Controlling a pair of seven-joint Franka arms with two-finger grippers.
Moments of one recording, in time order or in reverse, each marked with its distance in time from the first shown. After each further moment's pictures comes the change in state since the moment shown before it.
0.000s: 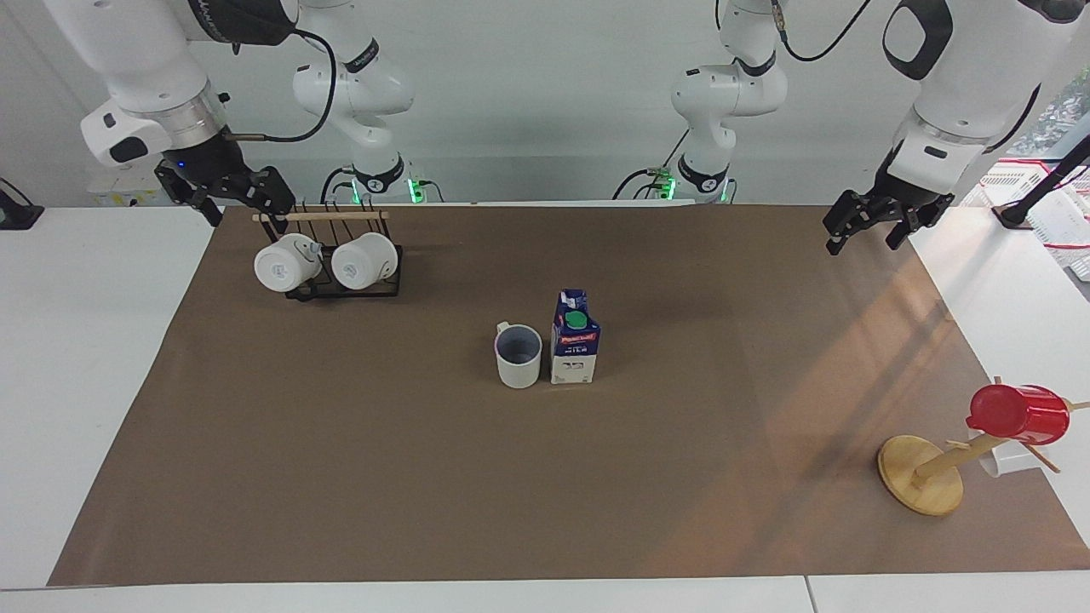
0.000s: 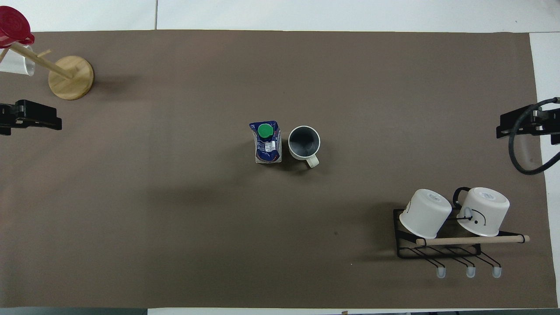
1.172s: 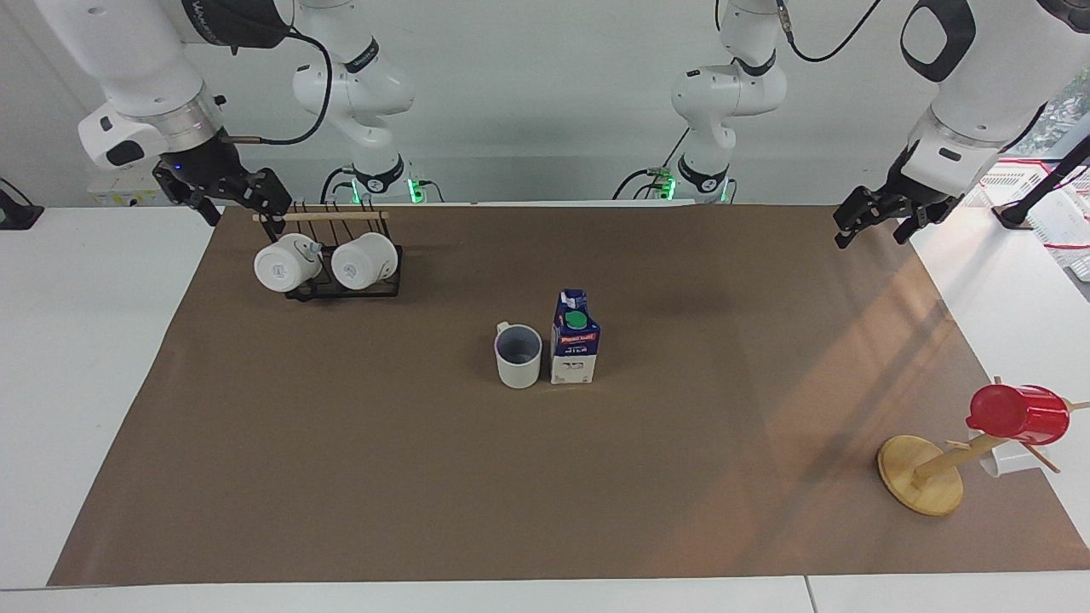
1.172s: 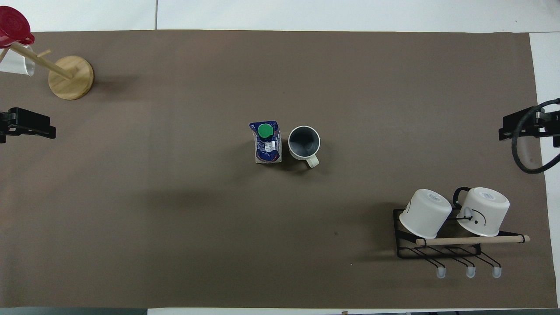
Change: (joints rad) left arm 0.029 0.003 -0.002 -0.006 -0.012 -0.036 0.042; right arm -0.008 0.001 -0.003 -0.003 0.001 -0.011 0.000
